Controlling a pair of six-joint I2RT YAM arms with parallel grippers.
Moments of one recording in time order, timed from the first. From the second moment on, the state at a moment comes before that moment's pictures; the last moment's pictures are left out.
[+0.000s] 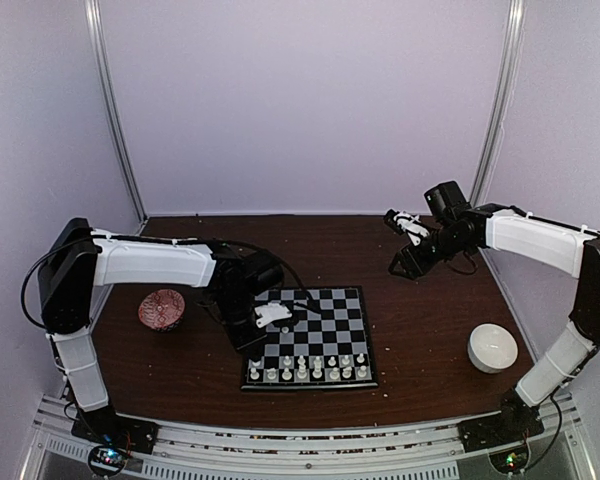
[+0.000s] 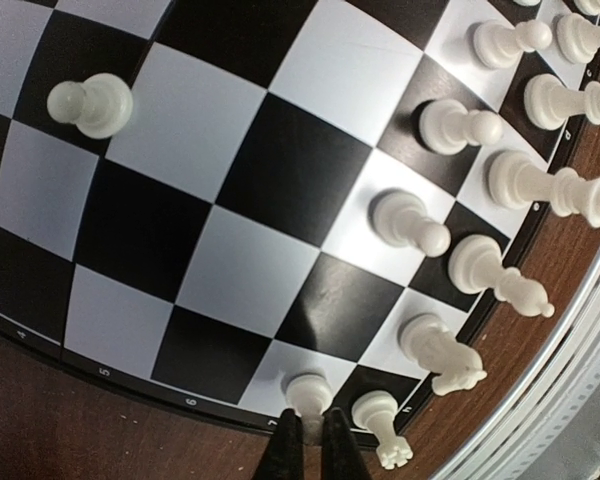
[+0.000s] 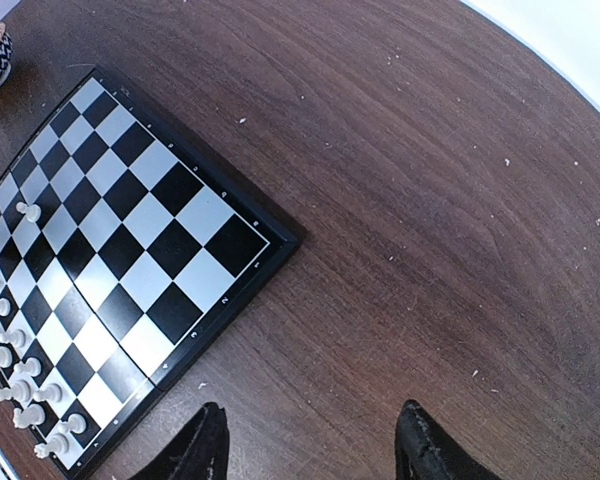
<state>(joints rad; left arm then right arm) -0.91 1.87 1.32 -0.95 0.22 0.16 0.38 1.57 1.19 -0.55 -0.25 -0.28</state>
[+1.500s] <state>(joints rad) -0.91 2.02 1.60 -0.86 0.02 0.06 0.38 1.57 1.19 -0.56 -0.26 -0.29</state>
